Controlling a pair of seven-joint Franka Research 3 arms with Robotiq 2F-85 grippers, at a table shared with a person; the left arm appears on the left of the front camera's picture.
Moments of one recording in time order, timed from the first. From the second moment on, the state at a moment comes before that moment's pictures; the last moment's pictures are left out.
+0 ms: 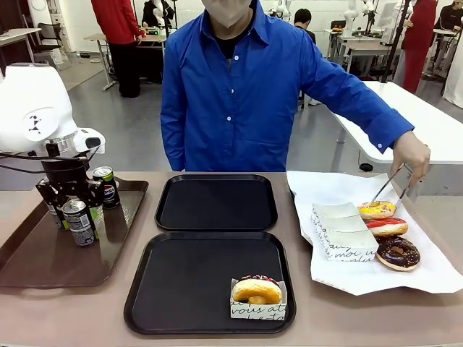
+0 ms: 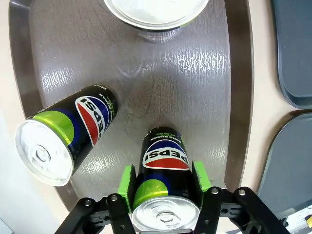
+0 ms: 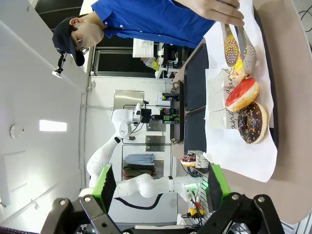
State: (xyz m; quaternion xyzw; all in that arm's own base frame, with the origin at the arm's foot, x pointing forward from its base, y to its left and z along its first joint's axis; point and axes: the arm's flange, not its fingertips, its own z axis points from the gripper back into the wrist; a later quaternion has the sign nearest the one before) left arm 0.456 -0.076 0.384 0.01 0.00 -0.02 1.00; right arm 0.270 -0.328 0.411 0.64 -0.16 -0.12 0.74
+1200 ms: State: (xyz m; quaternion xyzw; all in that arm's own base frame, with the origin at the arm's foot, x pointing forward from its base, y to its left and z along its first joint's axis) left arm 0.392 -0.074 0.559 0.00 0.02 -0.08 1.00; right arm 0.271 -0.328 0.411 0.64 -0.16 -0.12 0.74
